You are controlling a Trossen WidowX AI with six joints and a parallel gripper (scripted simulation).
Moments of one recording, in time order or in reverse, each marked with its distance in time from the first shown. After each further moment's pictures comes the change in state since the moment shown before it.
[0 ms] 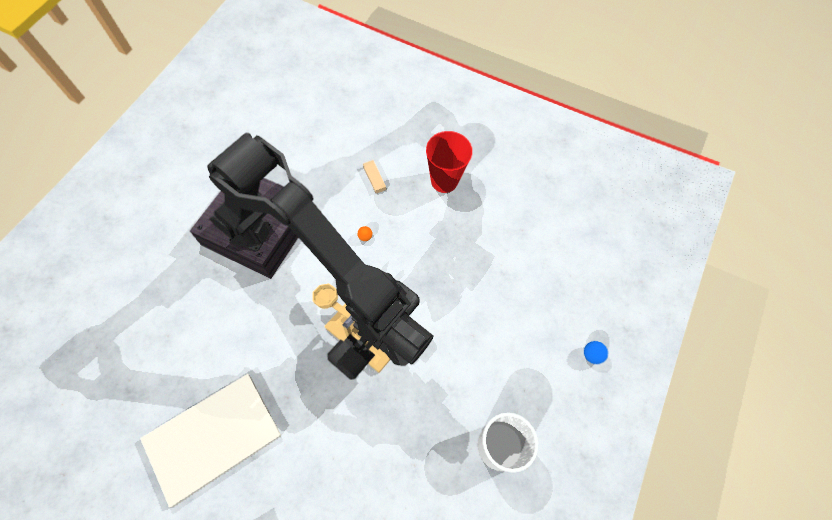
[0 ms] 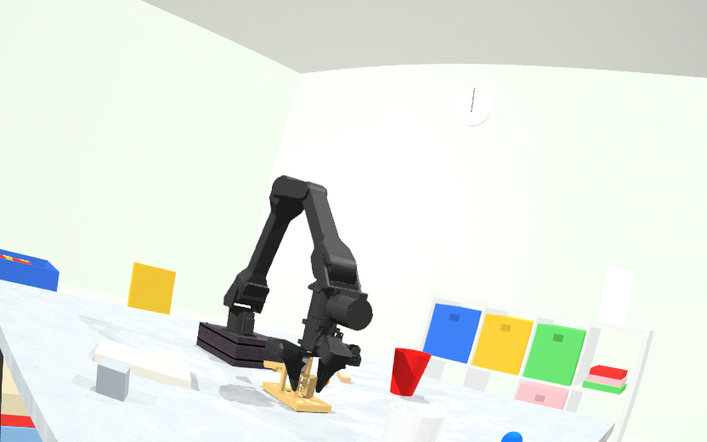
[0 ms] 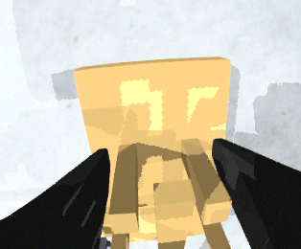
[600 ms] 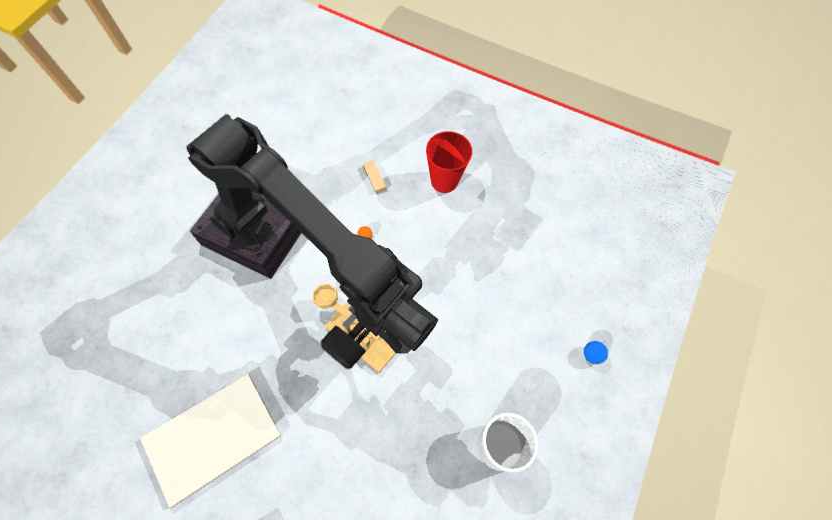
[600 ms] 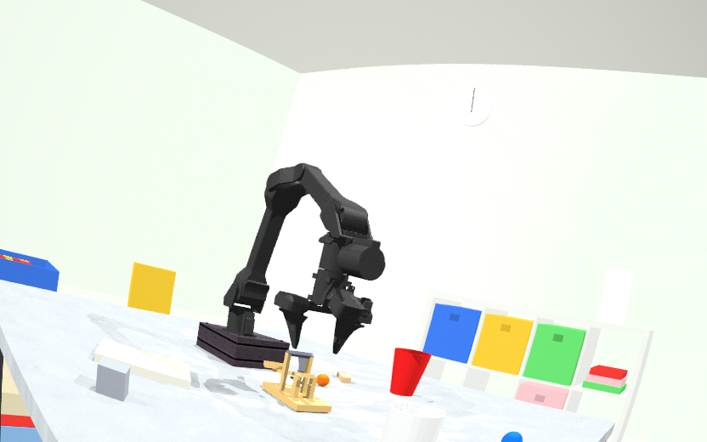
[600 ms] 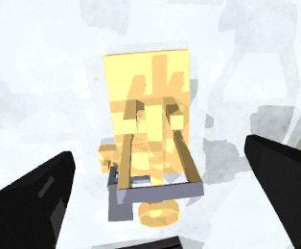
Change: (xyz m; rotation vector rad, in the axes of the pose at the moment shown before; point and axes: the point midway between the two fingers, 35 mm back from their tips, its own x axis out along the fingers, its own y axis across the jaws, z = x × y) arm -0.090 0.000 0.001 -0.001 -0.005 0.000
